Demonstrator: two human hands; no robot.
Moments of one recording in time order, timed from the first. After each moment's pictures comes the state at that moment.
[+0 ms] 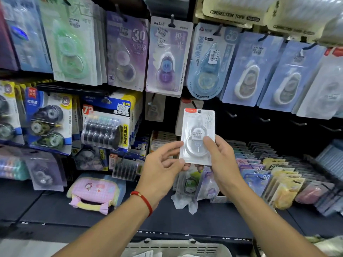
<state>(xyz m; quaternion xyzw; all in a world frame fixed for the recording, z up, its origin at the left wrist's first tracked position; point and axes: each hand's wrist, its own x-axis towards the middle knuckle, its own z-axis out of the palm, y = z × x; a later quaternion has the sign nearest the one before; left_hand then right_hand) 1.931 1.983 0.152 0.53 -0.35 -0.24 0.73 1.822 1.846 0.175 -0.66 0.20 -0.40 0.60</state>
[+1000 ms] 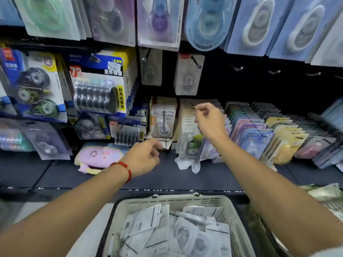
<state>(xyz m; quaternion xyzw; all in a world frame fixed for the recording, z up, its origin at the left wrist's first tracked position) 1.986 2.019 0.091 0.80 -0.46 -0.23 0.30 1.861 1.798 0.119 -0.78 0.36 -0.34 0.37</state>
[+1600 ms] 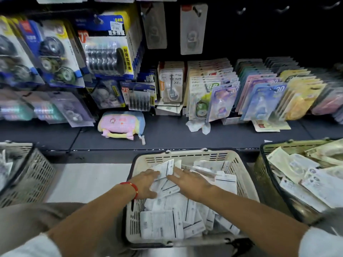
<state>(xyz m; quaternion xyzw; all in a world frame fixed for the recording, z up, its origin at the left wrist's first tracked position) 1.930 2.141 -0.065 0.79 -0.50 -0.35 -0.07 1.757 1.993 -0.079 -0.98 0.08 0.18 0.08</state>
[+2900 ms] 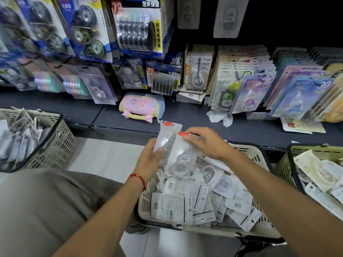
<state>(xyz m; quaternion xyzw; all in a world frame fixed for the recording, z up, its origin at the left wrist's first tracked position) 1.894 2.170 -0.033 0.78 -0.19 -0.26 0.54 1.798 1.955 -0.007 -0.88 0.15 -0.05 0.45</state>
